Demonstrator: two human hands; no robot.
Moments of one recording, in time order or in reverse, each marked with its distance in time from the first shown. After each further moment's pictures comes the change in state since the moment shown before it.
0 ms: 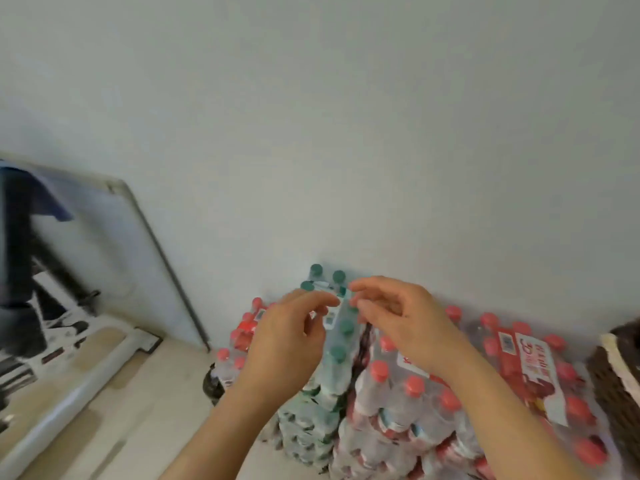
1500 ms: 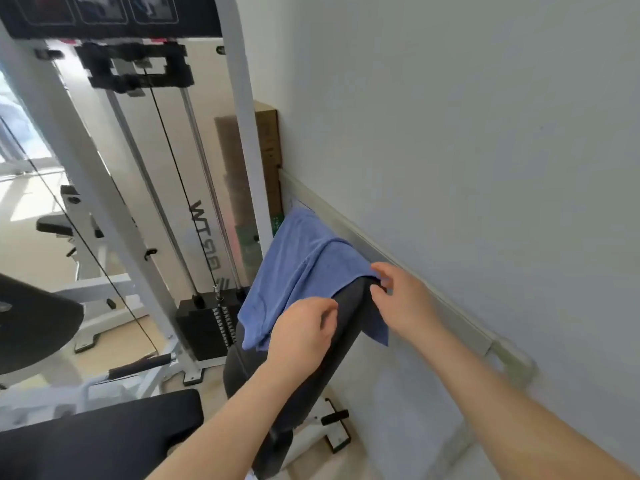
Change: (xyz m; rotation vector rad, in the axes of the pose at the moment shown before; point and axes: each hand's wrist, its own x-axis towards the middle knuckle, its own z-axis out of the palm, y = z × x) left_hand 0.279 -0.652 -0.537 0.436 0.389 -0.482; right_hand 0.671 -0.267 0.693 -0.260 -0.242 -0.332
